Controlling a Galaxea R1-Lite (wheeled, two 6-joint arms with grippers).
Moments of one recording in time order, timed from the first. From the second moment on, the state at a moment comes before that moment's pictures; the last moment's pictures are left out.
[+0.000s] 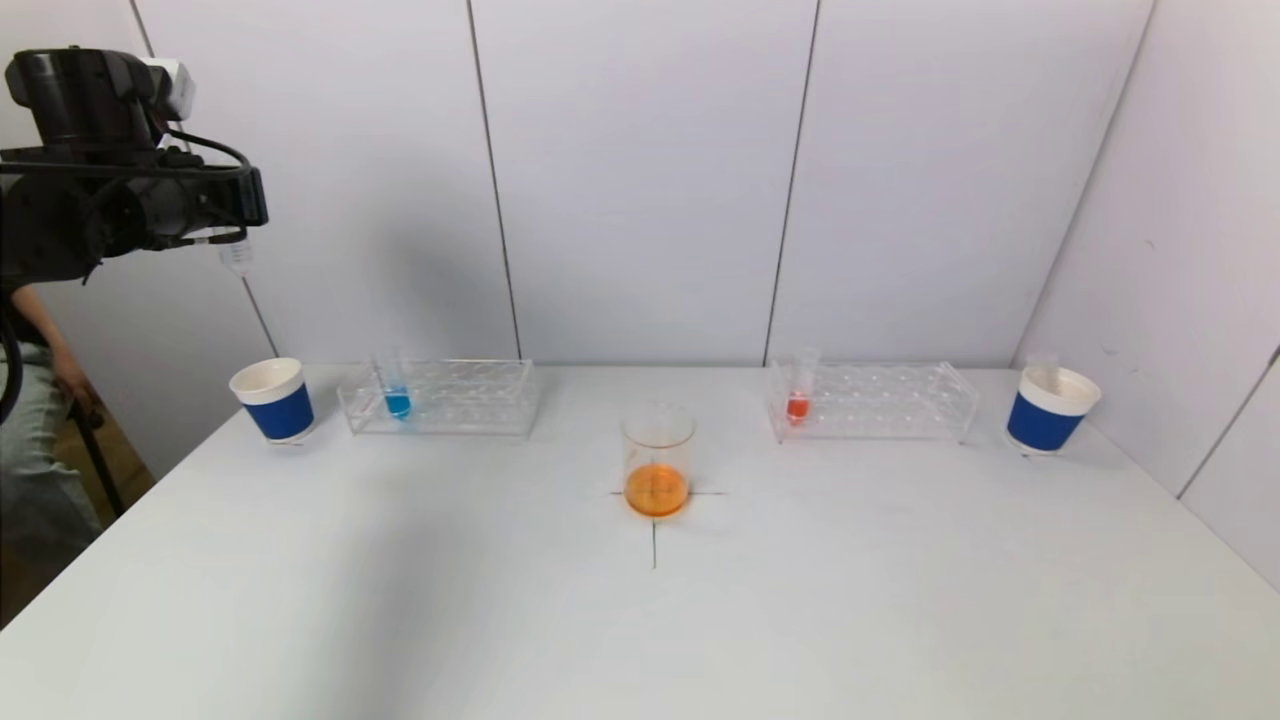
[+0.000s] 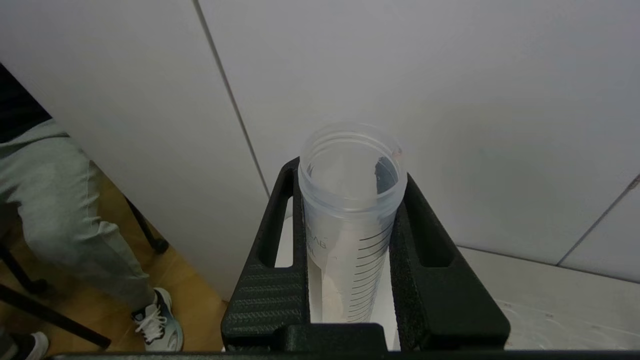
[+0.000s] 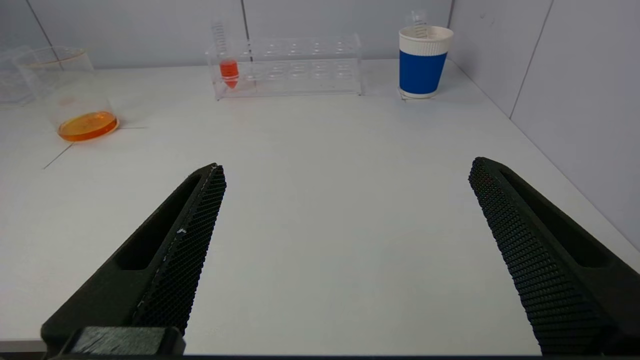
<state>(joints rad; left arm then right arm) 0.15 1.93 -1.63 -0.22 0.15 0.08 0.00 0.00 0.00 -0.01 -0.02 0.05</state>
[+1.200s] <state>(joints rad) 0.25 2.05 -1.42 -0.49 0.15 0.03 0.00 0.00 0.00 -0.01 -0.02 0.05</state>
